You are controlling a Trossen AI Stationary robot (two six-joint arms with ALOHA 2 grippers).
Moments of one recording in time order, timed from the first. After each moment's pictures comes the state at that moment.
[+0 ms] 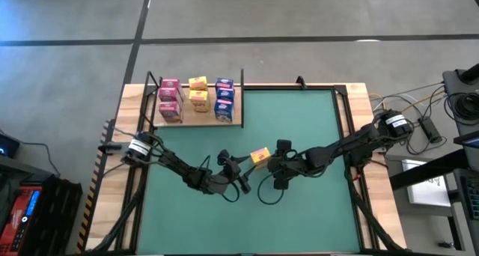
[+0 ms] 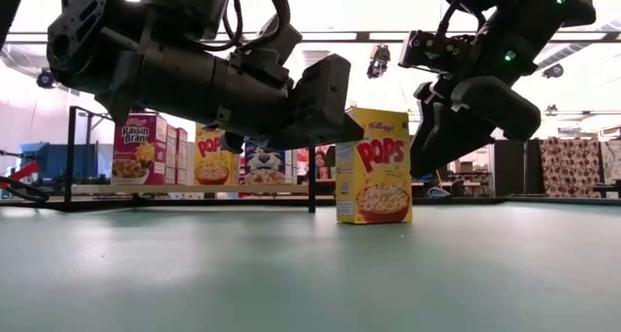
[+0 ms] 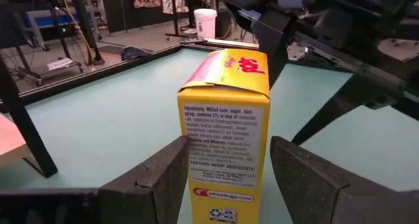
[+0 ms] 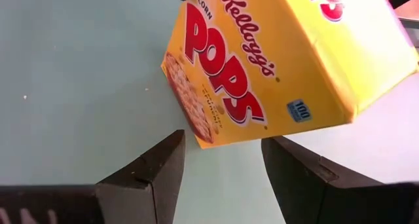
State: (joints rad) left arm -0.36 2.08 0.89 0.96 -0.93 -0.21; right arm 0.28 1.57 0.83 -0.25 0.44 0.15
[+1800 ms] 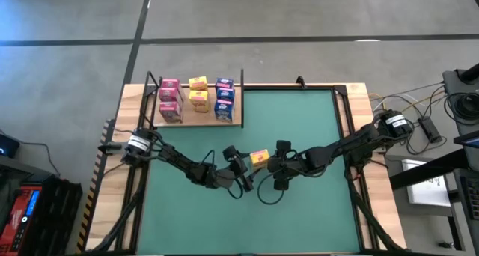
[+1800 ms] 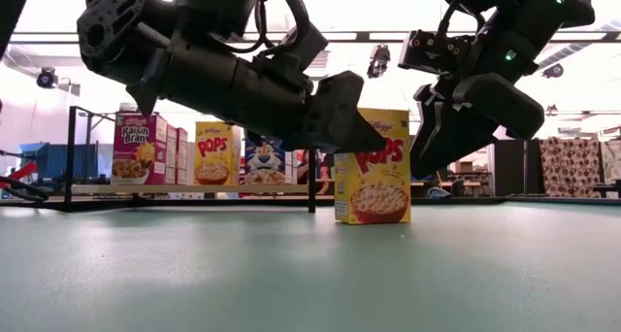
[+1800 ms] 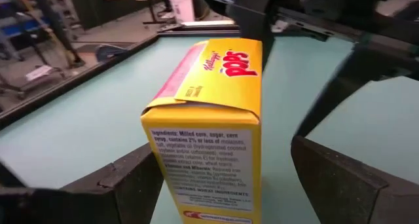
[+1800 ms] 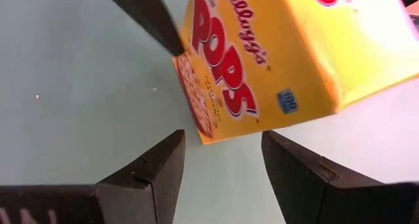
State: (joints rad) left arm -0.30 2.05 0.94 0.80 -0.79 -0.11; right arm 0.28 1.57 0.82 -0.25 0.41 0.16
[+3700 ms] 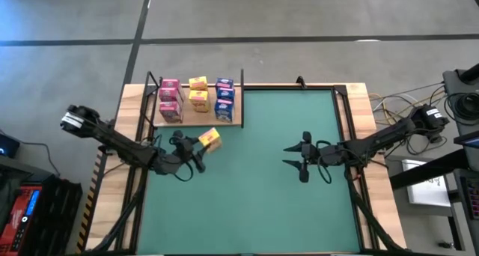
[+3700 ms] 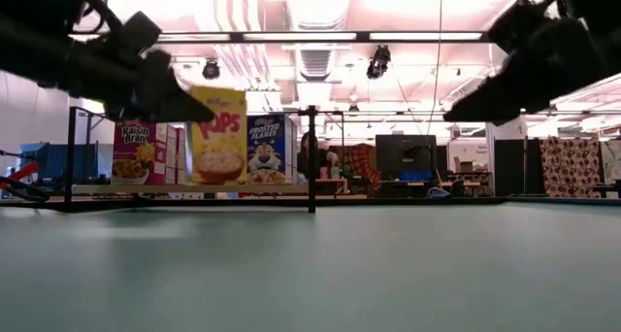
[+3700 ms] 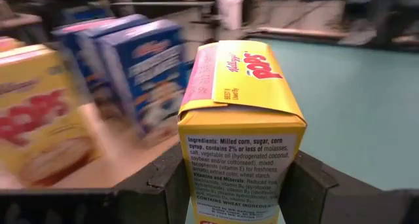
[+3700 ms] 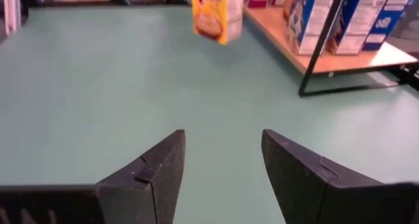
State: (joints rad) left arm -0.37 1.24 0.28 0.59 -1.00 -0.28; right arm 0.28 0.99 0.22 0.41 0.40 0.14
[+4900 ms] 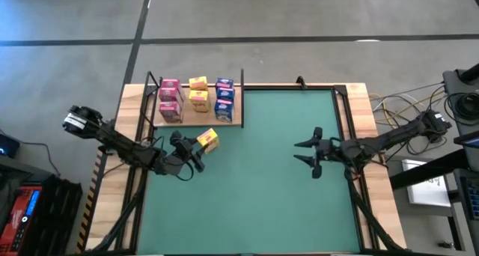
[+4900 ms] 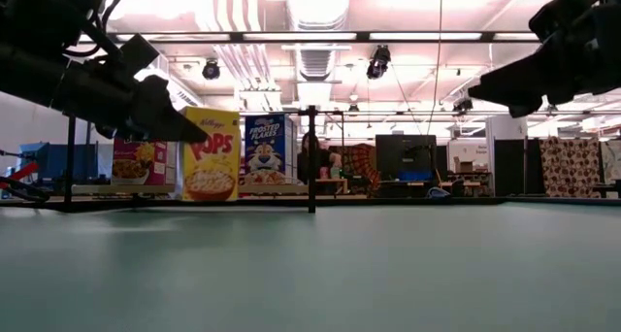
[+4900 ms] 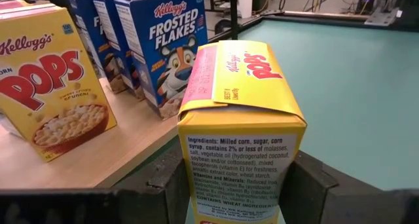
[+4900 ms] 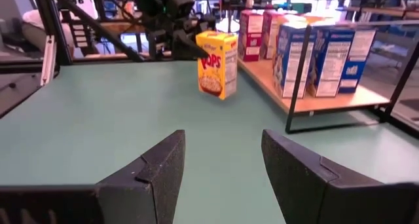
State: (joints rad) left arm -0.36 1.29 0.23 0.58 -1.03 -0.38; right arm 0.28 0.59 0.03 0.45 0.39 0.05
